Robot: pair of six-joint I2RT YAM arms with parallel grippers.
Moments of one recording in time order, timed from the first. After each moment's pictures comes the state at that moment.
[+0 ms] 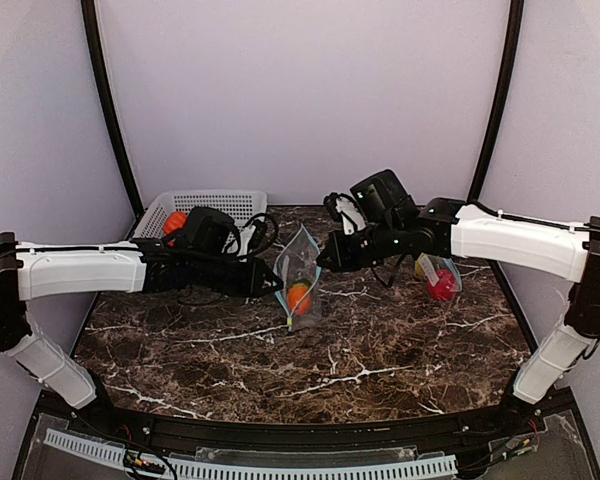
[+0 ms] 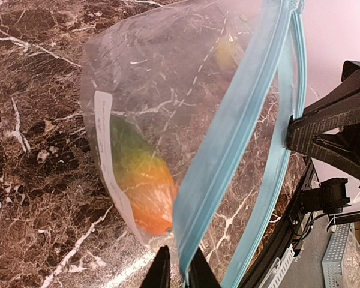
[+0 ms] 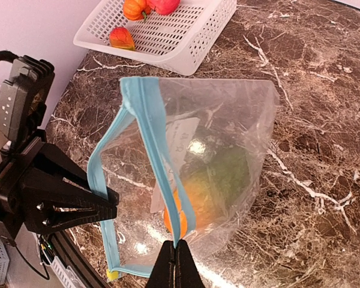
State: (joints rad) left arm -0.80 1.48 1.00 -0.16 0.26 -0.59; right arm 0.88 1.61 1.35 -0.46 -0.13 0.51
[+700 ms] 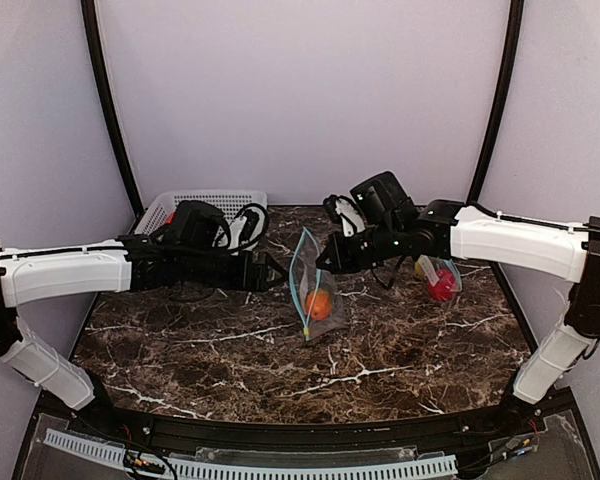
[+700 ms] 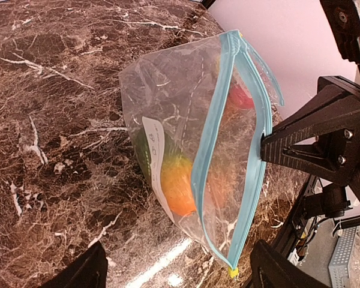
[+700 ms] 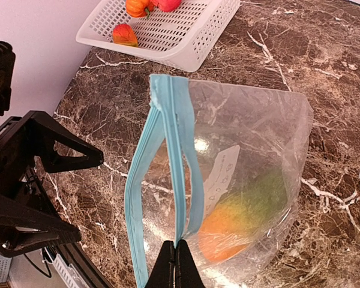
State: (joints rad) left arm -0.80 1.42 1.00 -0.19 0.20 -0.56; right arm 0.88 1.61 1.33 -0.44 -0.15 0.51
